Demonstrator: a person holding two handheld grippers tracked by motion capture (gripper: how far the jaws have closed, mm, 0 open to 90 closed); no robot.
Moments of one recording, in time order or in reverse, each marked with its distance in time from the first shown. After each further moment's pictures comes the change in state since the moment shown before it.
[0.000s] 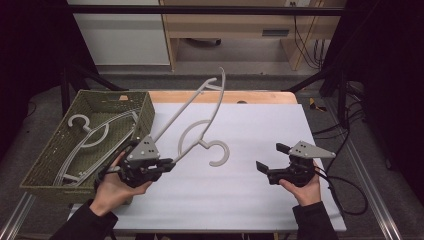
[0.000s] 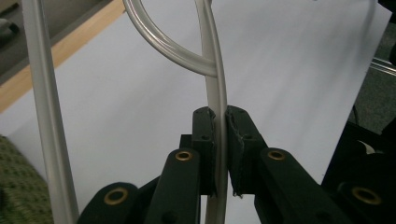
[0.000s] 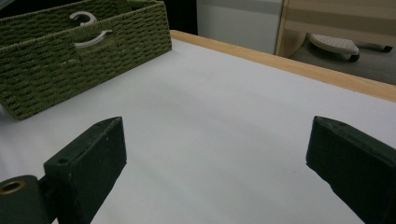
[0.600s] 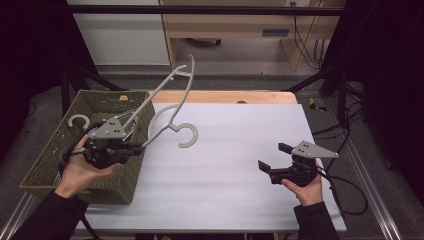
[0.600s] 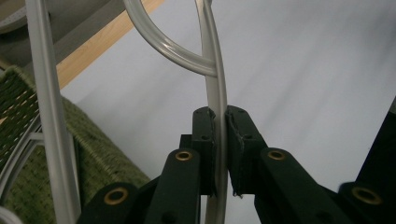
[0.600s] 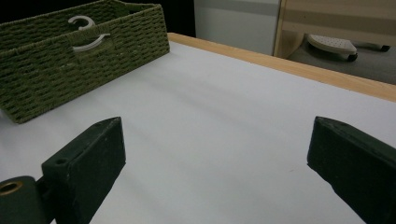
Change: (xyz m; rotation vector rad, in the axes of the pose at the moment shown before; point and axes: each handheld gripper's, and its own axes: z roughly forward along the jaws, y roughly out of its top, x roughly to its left) left arm 0.063 -0.021 -0.042 0.047 0.064 -0.028; right arm -0.004 -0.001 -0.003 -0.010 -0.006 0.014
